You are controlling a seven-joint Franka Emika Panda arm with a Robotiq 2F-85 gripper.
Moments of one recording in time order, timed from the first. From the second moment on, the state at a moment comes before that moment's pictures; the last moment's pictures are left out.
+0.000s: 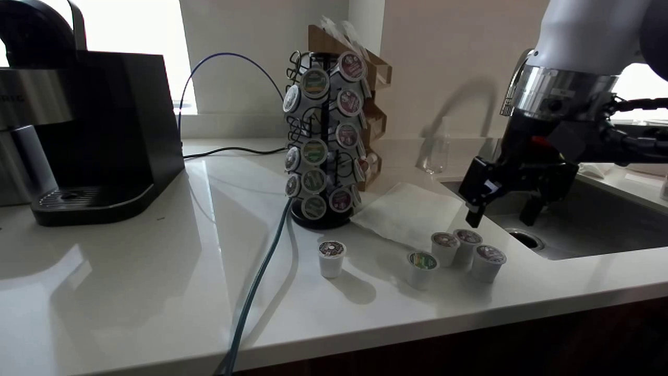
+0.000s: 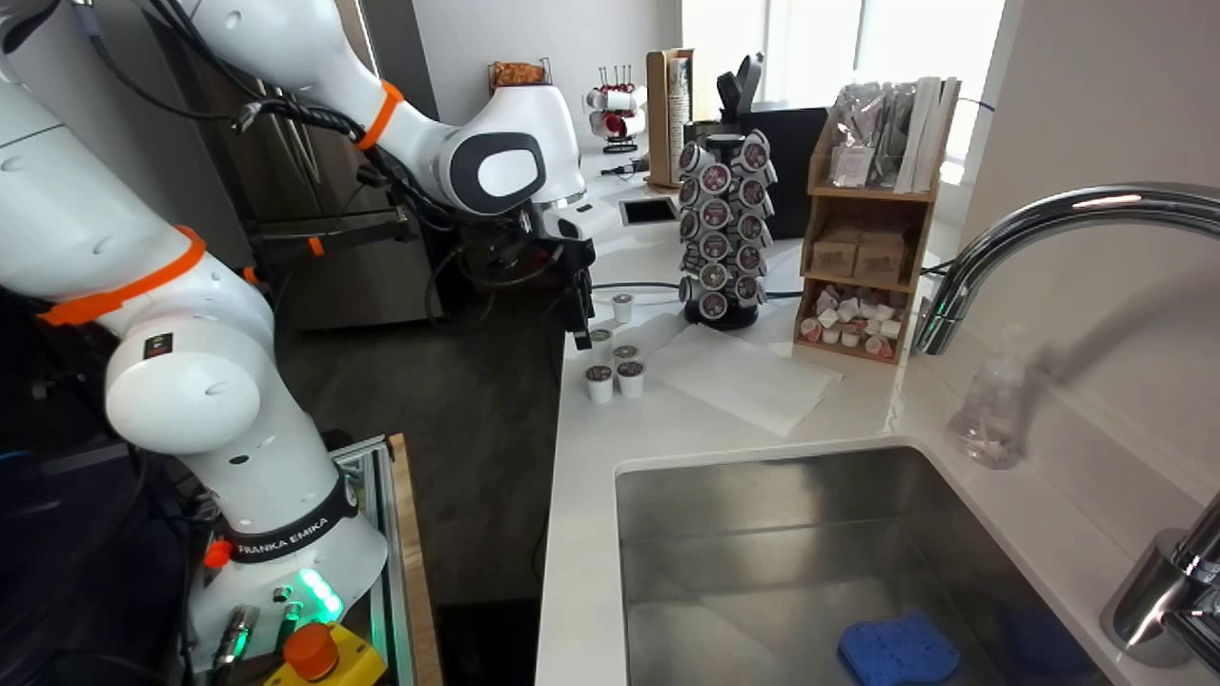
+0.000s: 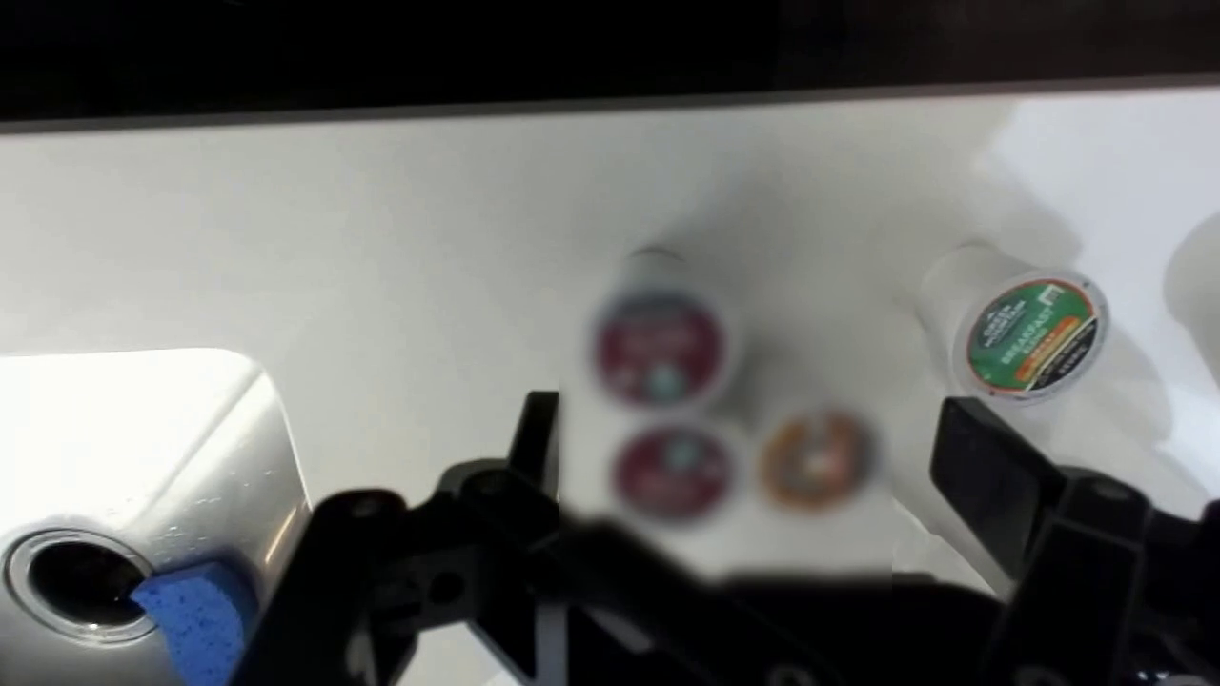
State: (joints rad) arm 0.09 -0.33 0.13 -2.68 -0.03 2.47 0.66
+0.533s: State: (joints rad) arm 0.06 -0.31 0.15 -2.67 -0.04 2.47 0.66
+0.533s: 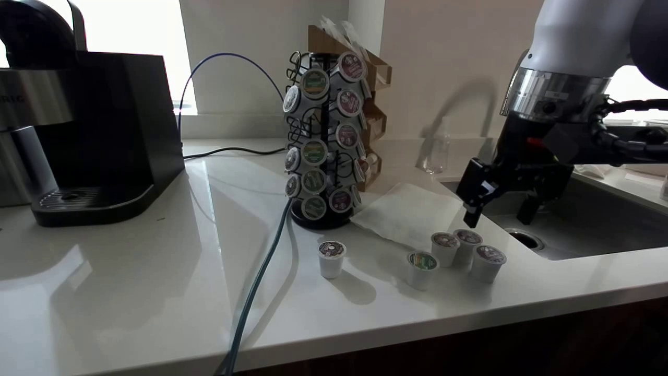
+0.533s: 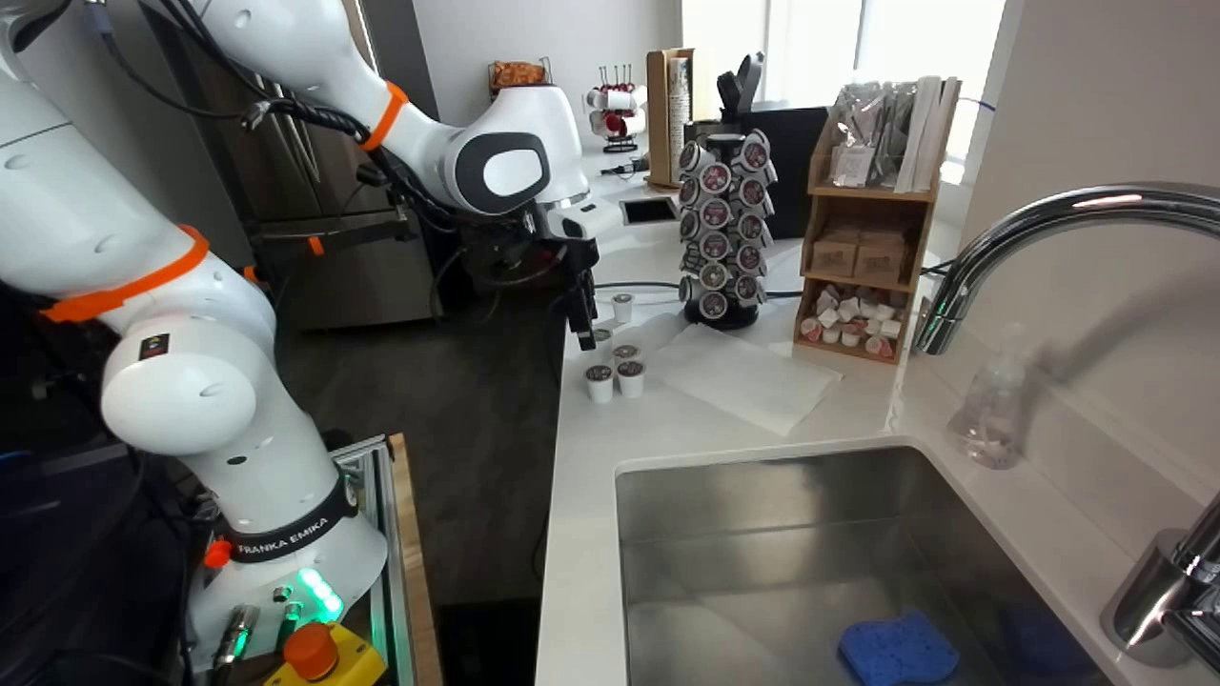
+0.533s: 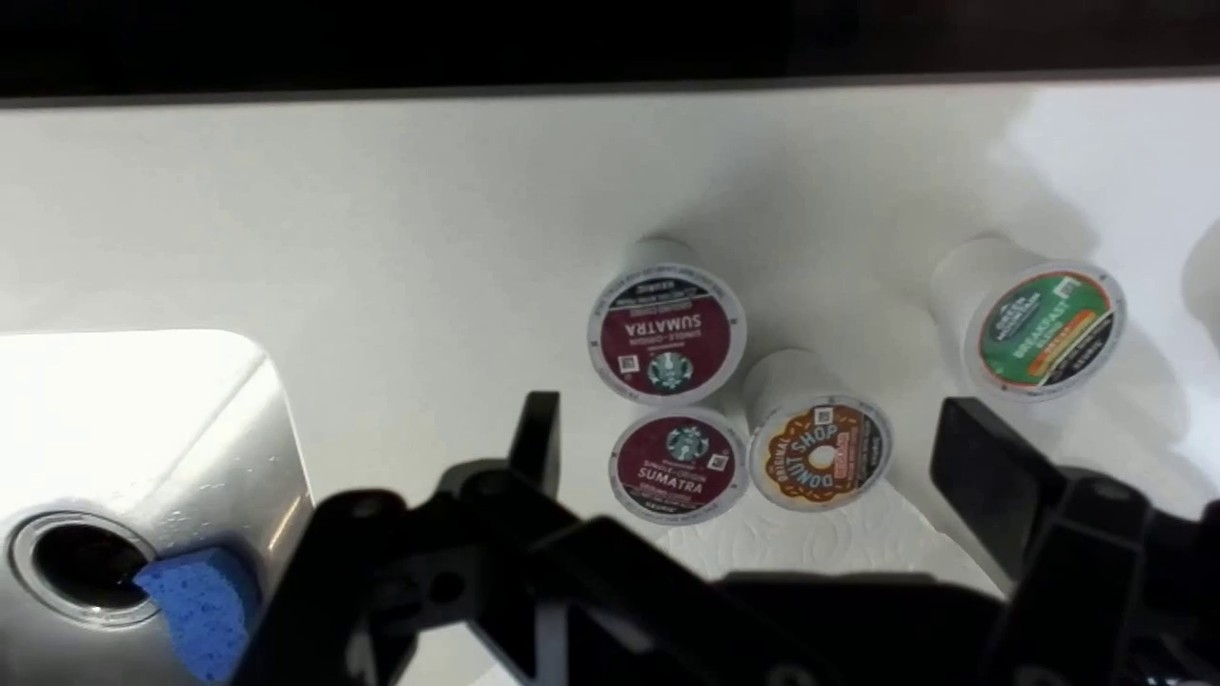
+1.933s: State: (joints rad) arm 0.03 -0.14 0.14 -2.71 -0.11 2.64 0.57
